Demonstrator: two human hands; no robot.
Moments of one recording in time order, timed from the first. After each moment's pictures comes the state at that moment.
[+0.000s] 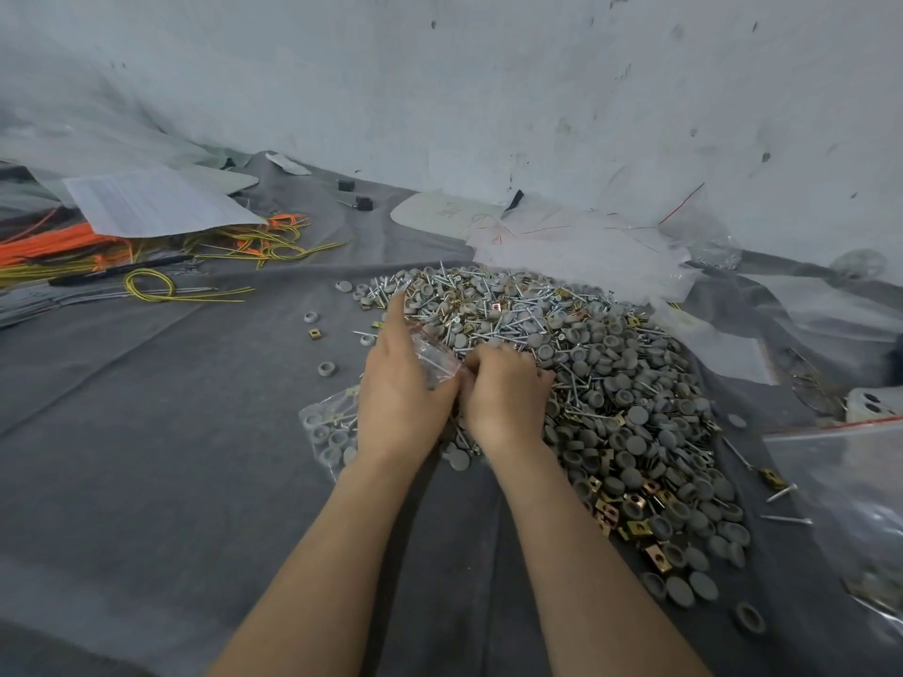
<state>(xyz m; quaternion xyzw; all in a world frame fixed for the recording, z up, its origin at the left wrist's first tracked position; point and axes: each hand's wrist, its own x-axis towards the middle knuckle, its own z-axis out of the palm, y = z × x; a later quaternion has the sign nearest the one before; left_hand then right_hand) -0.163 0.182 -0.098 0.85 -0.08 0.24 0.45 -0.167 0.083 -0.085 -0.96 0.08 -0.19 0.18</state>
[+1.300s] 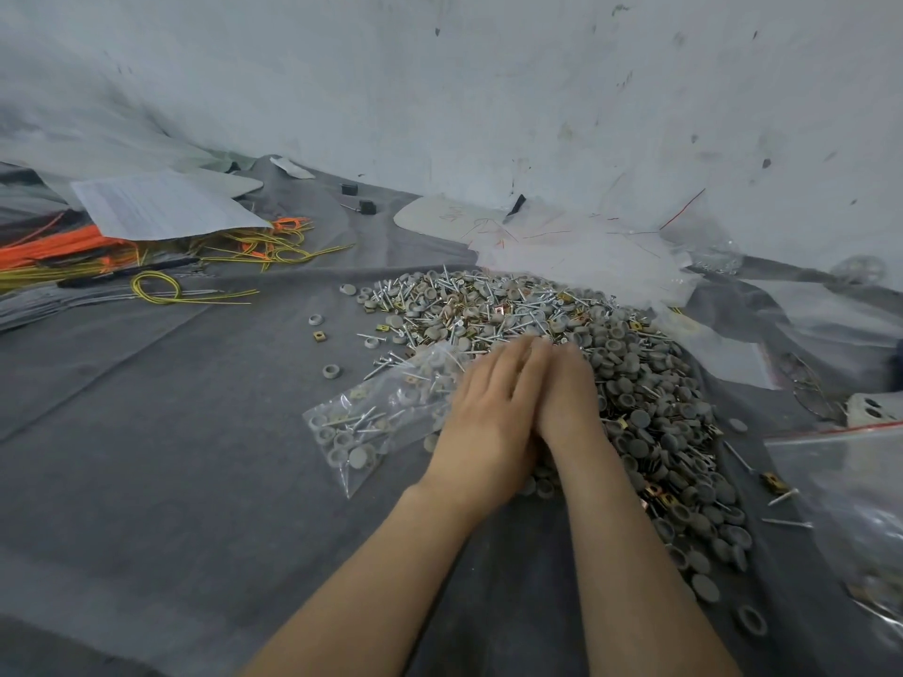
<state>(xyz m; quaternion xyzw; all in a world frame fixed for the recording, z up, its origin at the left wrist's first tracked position) -0.200 0.140 -0.094 0.86 -0.33 0.25 0.31 -0.163 0.043 -0.066 -0.97 0.13 -0.12 0.19</state>
